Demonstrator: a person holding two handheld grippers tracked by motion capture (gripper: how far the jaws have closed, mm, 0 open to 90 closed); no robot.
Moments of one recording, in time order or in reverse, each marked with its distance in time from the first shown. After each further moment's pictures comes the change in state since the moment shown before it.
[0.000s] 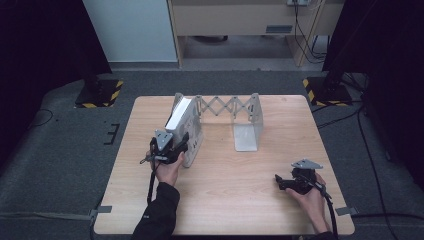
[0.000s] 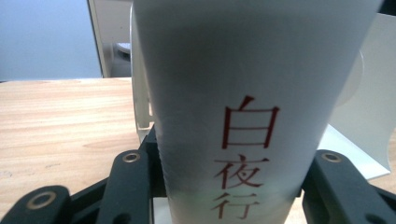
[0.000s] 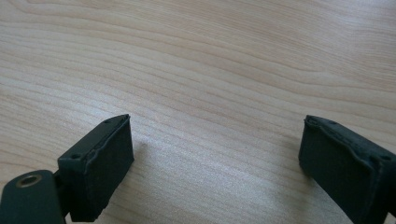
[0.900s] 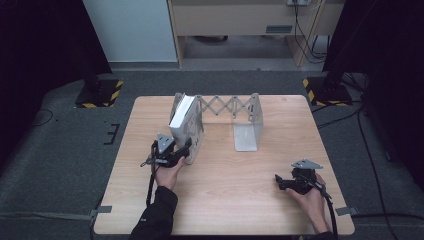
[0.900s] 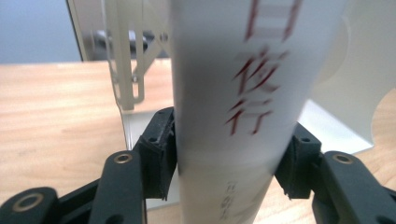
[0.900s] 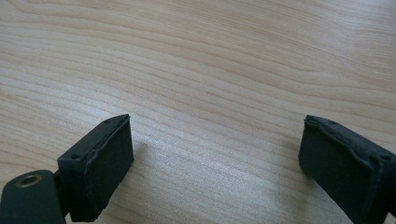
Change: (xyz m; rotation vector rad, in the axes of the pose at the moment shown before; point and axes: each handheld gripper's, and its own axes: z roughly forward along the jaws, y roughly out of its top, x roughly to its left) left arm 0.002 -0.016 0.001 0.059 -0.070 0.001; right arm 0.000 0.000 0.000 -0.001 0.000 0.000
